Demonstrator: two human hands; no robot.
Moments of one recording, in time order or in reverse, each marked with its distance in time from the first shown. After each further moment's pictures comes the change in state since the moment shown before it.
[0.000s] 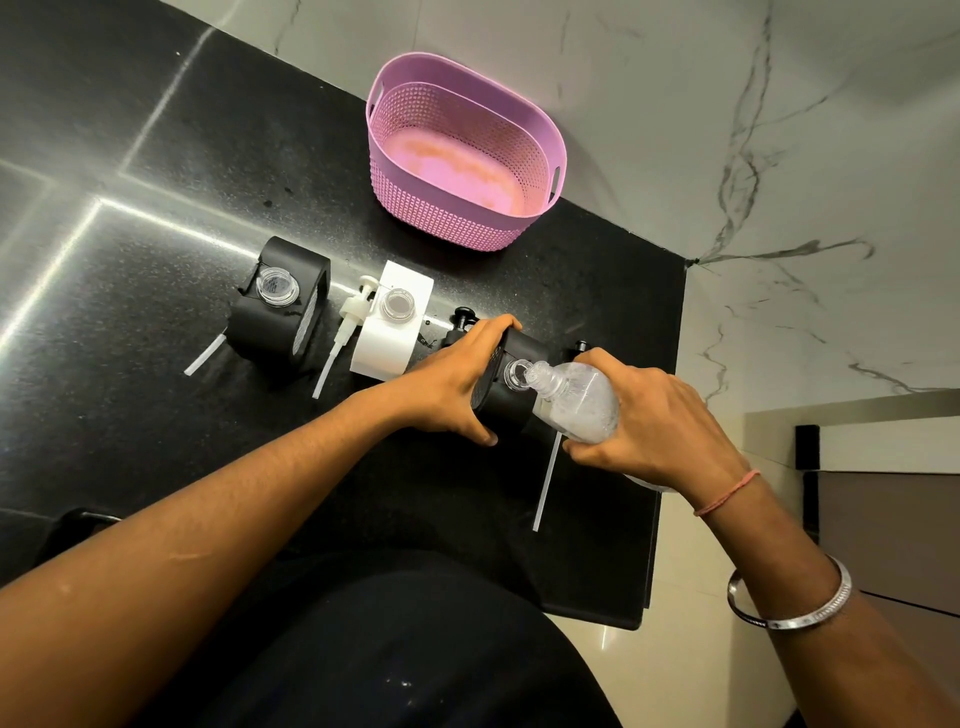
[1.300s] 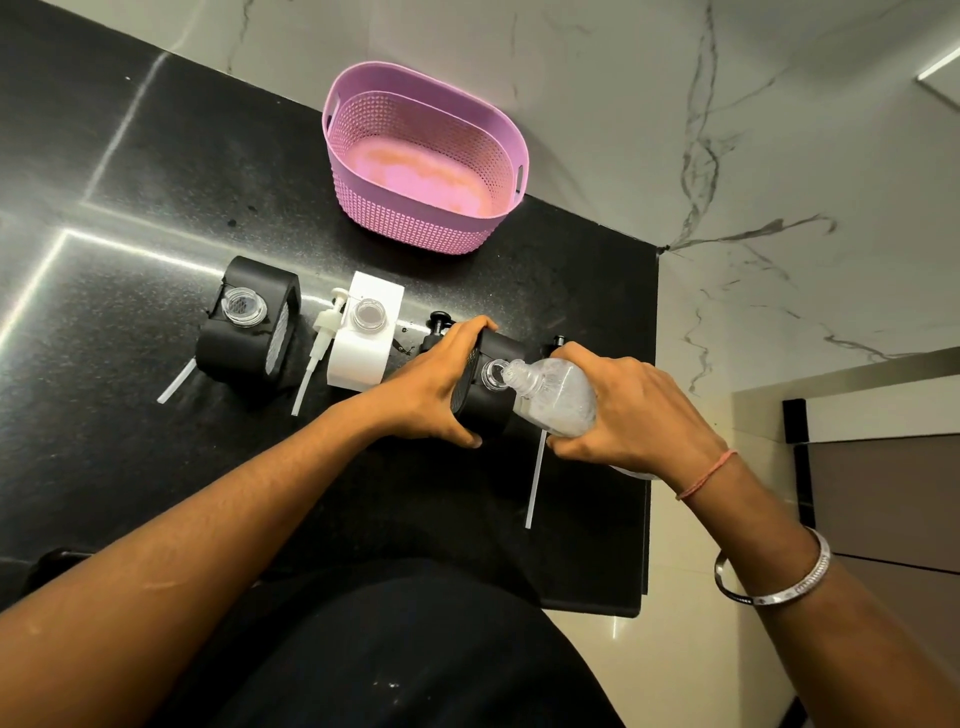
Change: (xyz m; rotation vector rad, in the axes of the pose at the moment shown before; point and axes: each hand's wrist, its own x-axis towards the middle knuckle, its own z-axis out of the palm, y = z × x) left_hand -0.001 0.002 -0.001 -0.015 -0.011 0.021; right_hand -0.001 -0.005 -0.003 0.010 -0.014 0.031
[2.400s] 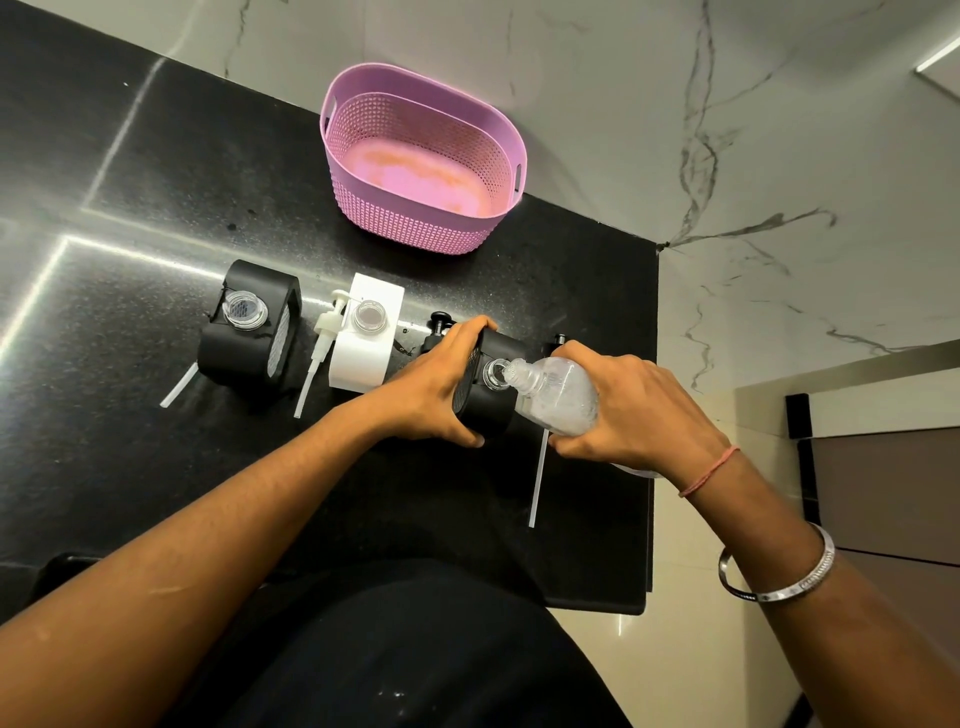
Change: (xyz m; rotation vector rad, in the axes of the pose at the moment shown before) left_hand -0.002 0.003 -0.001 -0.021 0.001 -0.011; right_hand 0.000 -0.002 -0.001 -0.020 0.001 0.000
